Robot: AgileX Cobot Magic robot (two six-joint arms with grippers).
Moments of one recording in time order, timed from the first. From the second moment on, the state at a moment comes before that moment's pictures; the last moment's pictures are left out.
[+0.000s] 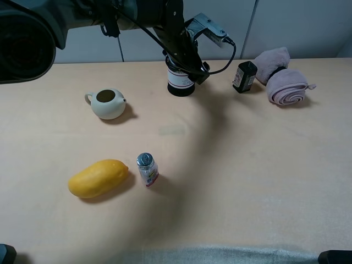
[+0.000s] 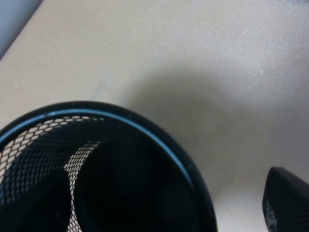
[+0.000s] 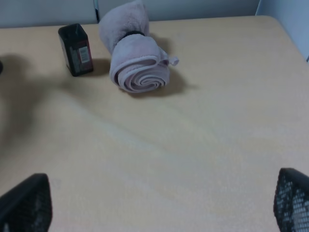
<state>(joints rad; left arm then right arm) -0.62 2.45 -2.04 0.01 0.57 0.29 -0.03 -0.01 -0.49 -0.03 1.03 0.01</state>
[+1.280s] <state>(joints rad) -0.61 2.45 -2.04 0.02 0.62 0.25 -0.03 -0.01 -0.49 -0.03 1.03 0.01</state>
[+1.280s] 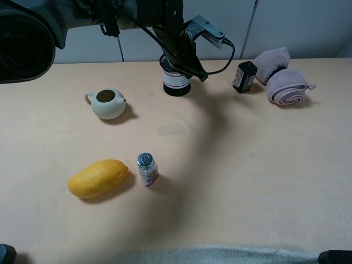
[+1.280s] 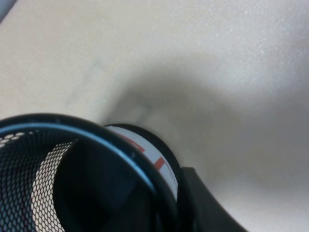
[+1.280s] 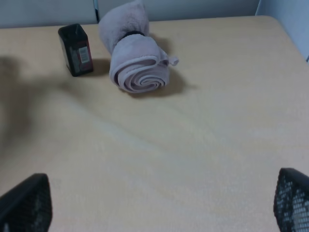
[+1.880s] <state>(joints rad) -0.61 2.45 -2.12 0.01 0.66 0.25 -0.03 -0.01 -0.49 -0.03 1.03 0.01</state>
